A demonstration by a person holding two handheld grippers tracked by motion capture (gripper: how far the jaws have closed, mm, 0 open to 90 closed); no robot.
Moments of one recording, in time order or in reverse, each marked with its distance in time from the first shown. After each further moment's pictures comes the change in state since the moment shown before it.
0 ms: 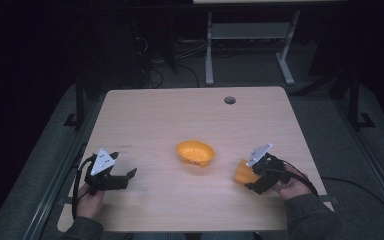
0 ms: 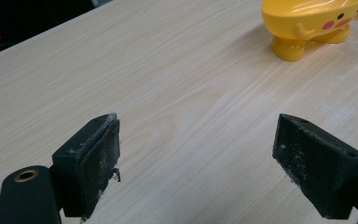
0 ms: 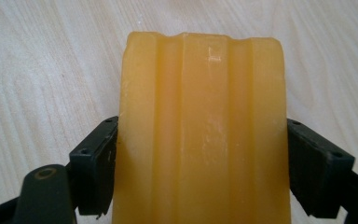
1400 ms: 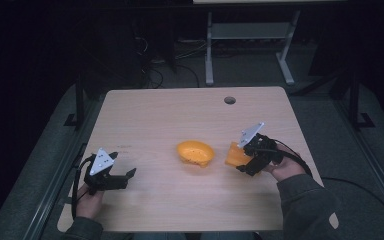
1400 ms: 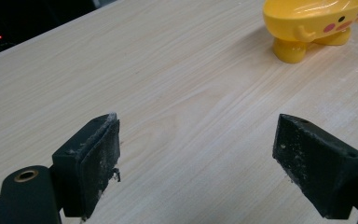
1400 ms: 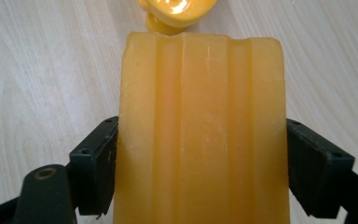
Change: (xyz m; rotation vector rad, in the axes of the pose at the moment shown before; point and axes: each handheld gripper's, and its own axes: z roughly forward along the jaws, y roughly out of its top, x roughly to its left) left arm 0.002 0.000 -0.002 0.002 0.002 0.000; right arm -0.021 0.057 -0.028 -0.038 -0.012 -0.076
